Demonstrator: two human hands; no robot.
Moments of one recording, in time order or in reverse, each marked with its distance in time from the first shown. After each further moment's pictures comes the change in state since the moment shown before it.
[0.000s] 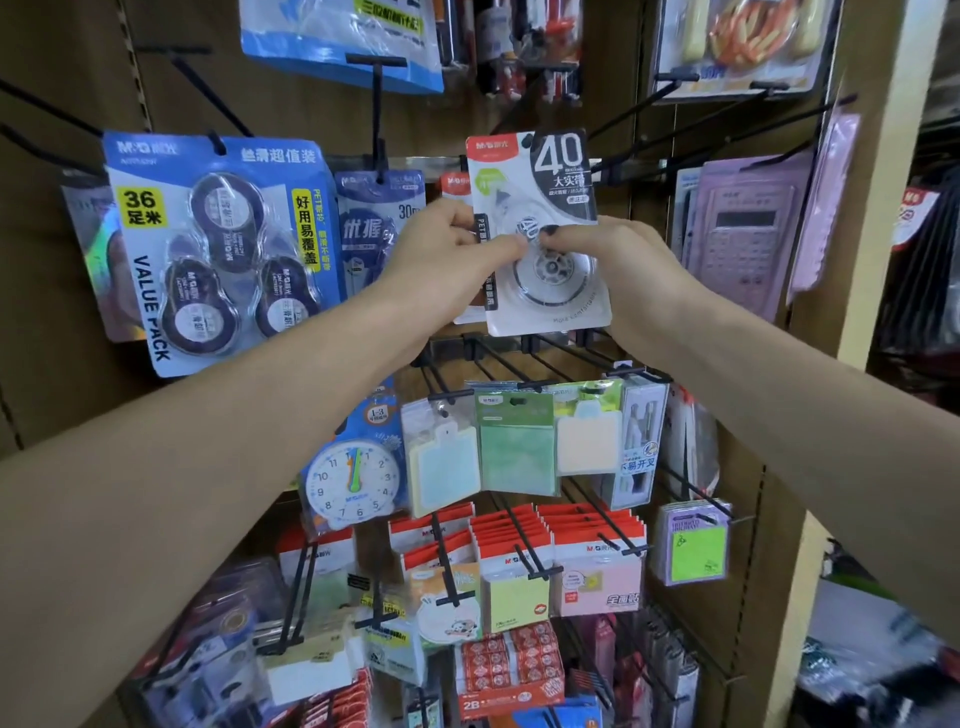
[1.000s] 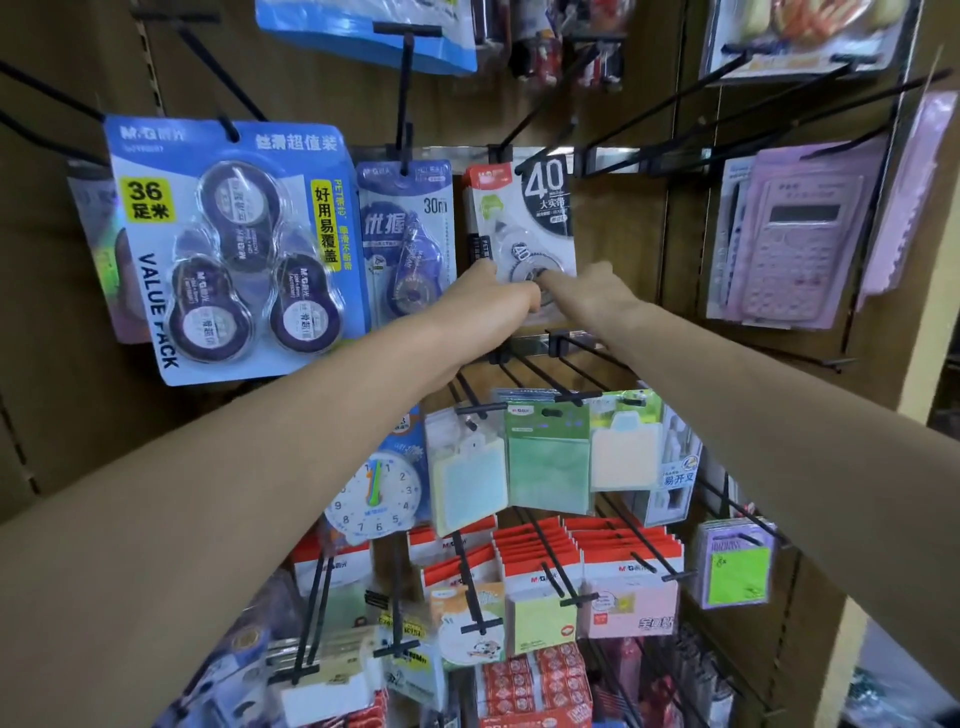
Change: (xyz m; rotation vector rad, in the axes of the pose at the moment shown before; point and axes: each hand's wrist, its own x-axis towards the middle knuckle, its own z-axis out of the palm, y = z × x) left_hand 0.014 -0.029 0.007 0.252 -0.183 -0.241; right_hand 0.074 0.053 0.035 -0.578 0.126 0.286
